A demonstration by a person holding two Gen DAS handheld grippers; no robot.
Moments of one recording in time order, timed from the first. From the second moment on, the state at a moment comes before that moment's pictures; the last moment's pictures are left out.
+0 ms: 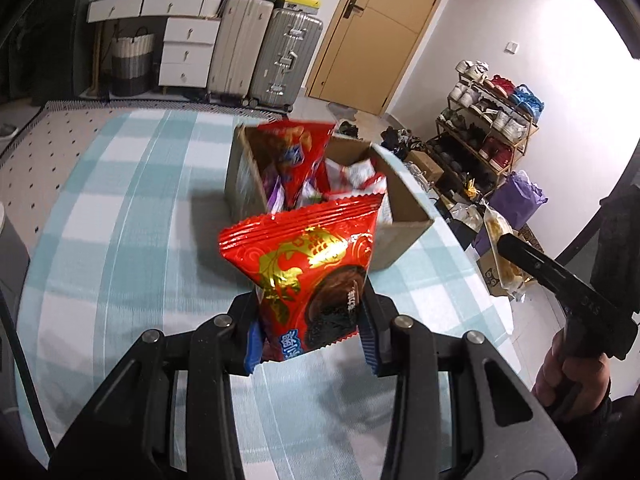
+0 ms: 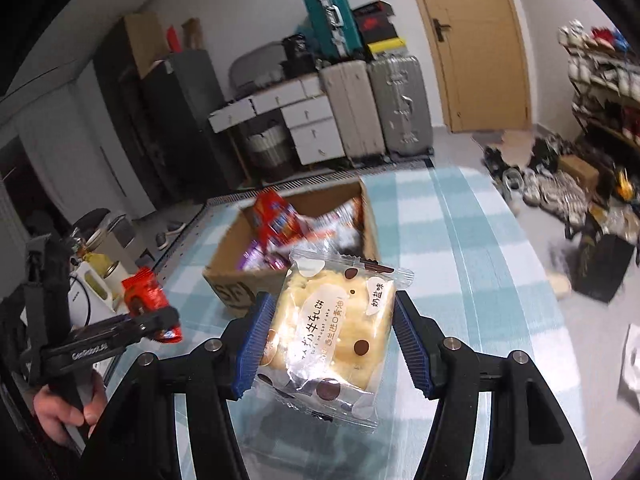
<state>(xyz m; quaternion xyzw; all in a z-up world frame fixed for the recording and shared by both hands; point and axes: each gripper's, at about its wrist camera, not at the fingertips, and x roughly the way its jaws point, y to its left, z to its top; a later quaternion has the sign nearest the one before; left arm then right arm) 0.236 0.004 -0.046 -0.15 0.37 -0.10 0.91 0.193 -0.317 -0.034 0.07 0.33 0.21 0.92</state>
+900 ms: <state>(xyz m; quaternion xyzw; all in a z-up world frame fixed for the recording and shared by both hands) 0.335 -0.033 0.020 -0.06 0.37 -0.12 0.92 0.289 -0.255 0.024 0.01 0.29 0.27 0.92</state>
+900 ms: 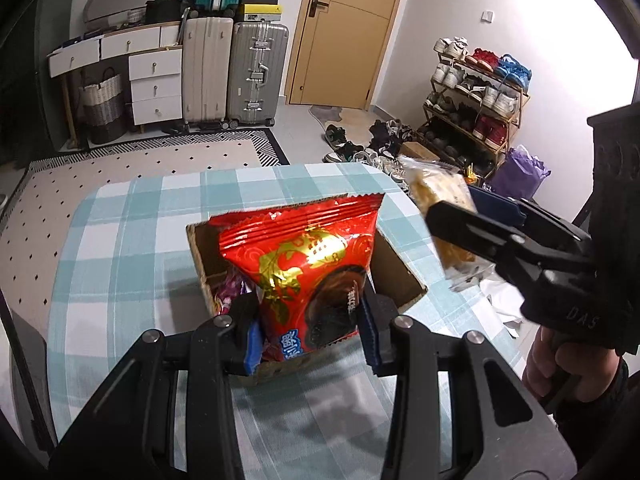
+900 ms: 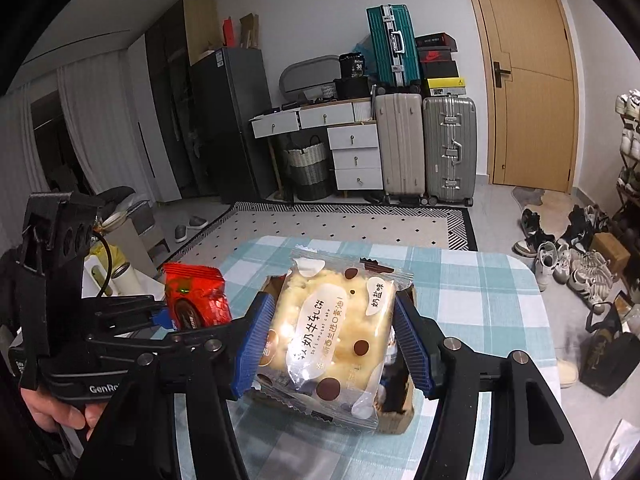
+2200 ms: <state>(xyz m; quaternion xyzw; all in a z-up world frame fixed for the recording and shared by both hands) 0.417 -0.028 -0.034 -0.03 0.41 -0.11 0.91 0.343 -0.255 -0.016 0.02 0.29 0.28 0.91</state>
